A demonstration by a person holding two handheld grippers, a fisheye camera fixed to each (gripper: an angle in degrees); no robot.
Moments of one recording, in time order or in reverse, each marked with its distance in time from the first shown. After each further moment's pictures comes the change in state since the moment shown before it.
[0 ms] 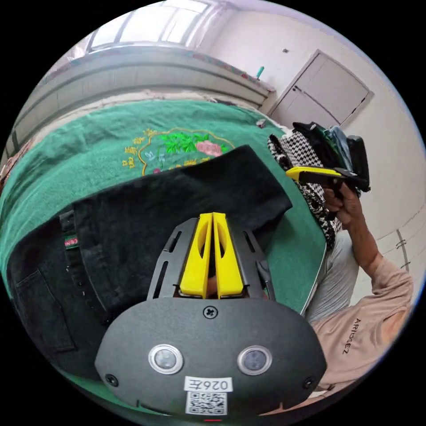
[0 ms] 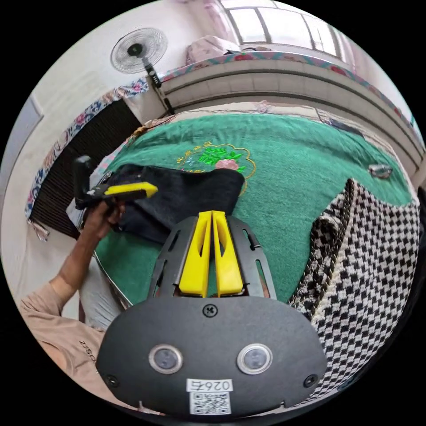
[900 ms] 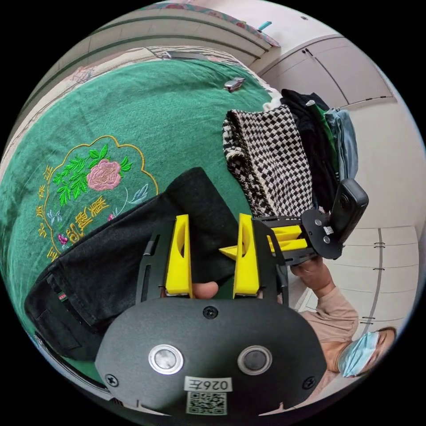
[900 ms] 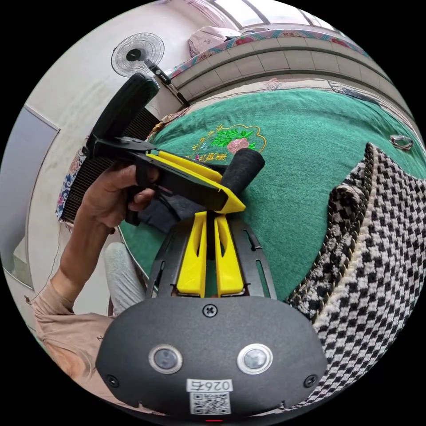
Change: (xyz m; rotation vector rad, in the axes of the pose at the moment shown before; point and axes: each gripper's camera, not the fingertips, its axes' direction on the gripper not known) left arm 0.169 -0.142 0.041 -0.287 0.119 0.010; right arm 0.077 0.042 -0.029 -0.074 -0.234 0.031
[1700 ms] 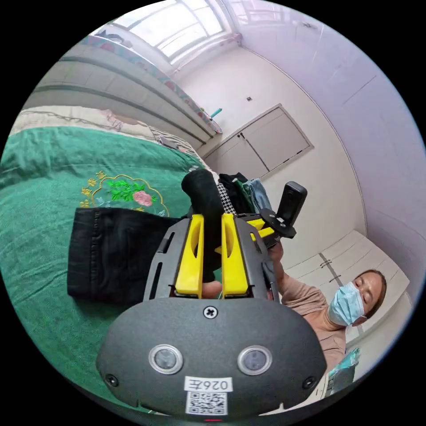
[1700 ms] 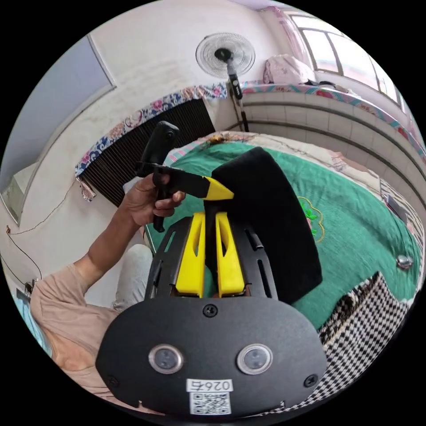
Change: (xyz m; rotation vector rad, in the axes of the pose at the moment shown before) left arm -0.123 0.174 -0.198 0.563 0.404 0.014; right arm -0.164 -0.076 -0.019 0.050 0.000 -0.397
